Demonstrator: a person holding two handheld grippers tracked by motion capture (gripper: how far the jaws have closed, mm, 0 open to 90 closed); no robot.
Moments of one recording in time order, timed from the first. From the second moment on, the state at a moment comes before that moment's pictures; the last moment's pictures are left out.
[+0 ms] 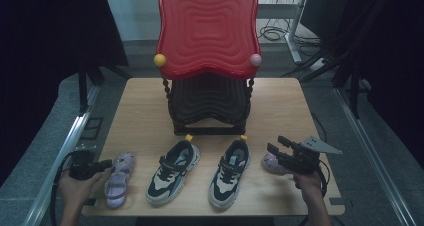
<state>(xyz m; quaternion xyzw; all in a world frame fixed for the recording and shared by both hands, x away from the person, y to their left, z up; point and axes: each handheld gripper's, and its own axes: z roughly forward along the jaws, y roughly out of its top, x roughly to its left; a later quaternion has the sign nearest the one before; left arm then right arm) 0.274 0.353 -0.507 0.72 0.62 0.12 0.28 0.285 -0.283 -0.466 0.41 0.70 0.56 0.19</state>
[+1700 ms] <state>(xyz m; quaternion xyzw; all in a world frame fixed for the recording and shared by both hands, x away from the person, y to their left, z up) 0.255 0.235 -0.432 0.77 0.45 0.16 0.43 0.269 -0.289 -0.467 0.40 0.70 0.56 0.18</state>
